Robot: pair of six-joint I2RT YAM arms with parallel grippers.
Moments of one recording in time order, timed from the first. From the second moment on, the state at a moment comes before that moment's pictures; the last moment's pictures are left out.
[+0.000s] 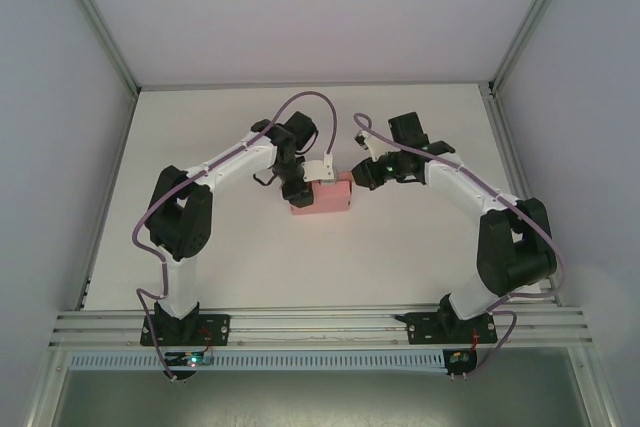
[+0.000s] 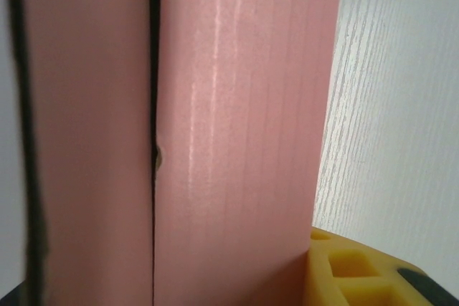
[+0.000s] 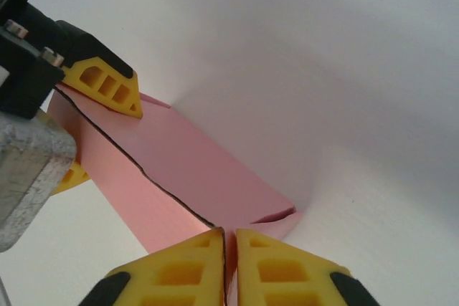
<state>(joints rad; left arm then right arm) -0.55 1.96 1.62 -1.04 0.36 0.78 0.32 1.58 1.13 -0.54 -0.58 -0.11</state>
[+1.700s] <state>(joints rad) -0.52 2.01 1.69 -1.06 0.34 0.62 0.37 1.60 0.95 0.00 -0.50 0.52</state>
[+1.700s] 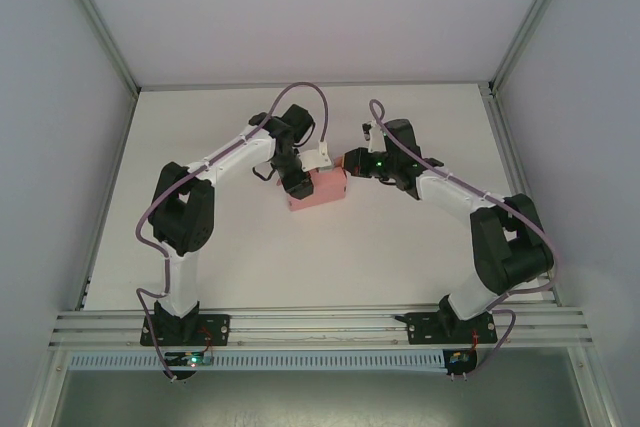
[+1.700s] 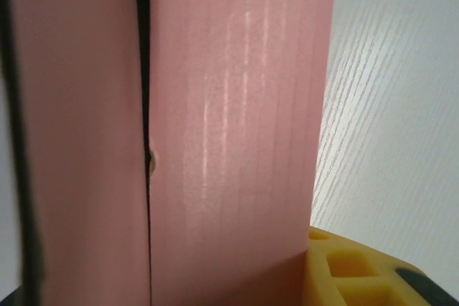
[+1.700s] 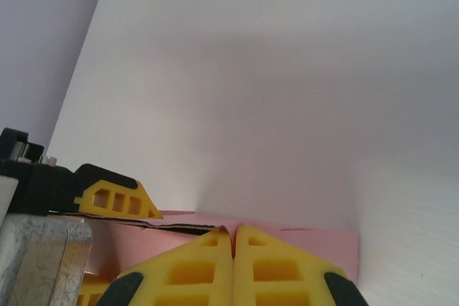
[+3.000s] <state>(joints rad) -0.52 1.98 1.75 -1.04 0.31 0.42 0.56 1.49 0.77 0.14 -0.14 0.13</state>
